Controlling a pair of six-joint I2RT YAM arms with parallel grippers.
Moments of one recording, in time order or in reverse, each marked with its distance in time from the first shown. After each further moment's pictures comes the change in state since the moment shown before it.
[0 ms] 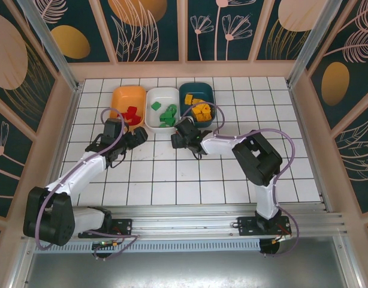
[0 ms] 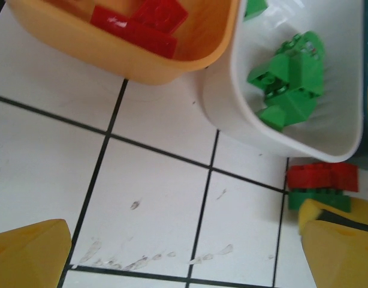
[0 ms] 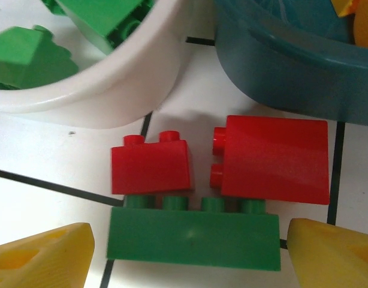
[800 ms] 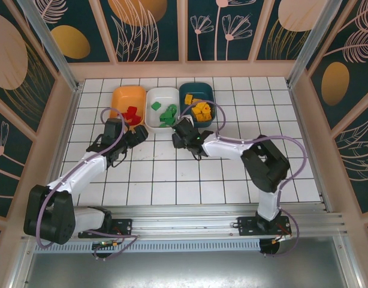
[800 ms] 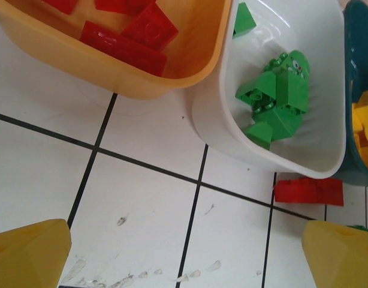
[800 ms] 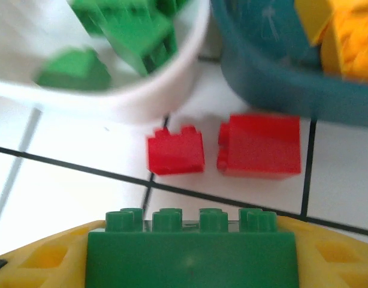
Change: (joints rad) left arm 0.000 0.013 -0.036 0.094 -0.008 -0.047; right arm 0.050 -0.137 -0.011 -0.068 0.056 0.001
